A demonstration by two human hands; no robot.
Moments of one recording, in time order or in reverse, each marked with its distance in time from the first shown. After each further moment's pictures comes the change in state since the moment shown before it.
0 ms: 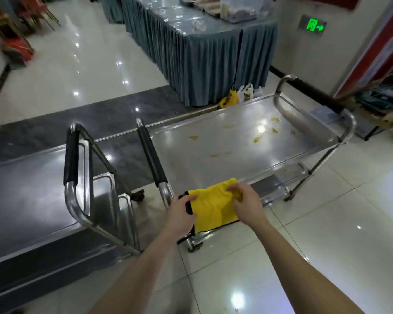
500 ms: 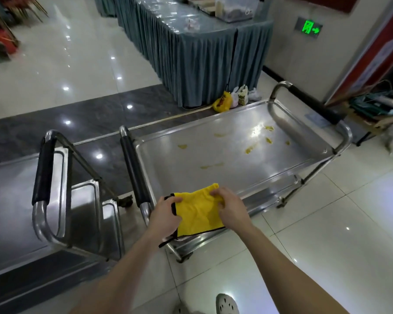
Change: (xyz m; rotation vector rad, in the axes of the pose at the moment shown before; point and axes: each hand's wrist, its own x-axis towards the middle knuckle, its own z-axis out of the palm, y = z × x) left_hand 0.076 0.004 -0.007 0.112 0.018 -0.054; right_hand 0.067 0.000 0.002 -0.155 -0.161 -0.087
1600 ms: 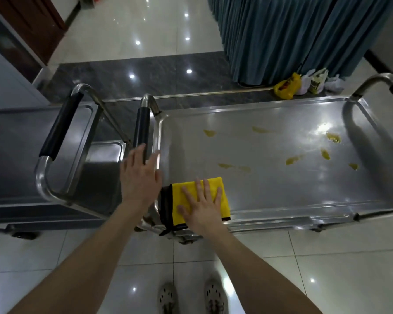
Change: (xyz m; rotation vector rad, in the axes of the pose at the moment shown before) left_hand 0.055 0.000 -0.037 0.591 0.627 -0.094; right_hand 0.092 0.028 0.114 -0.587 -0.284 -0.433
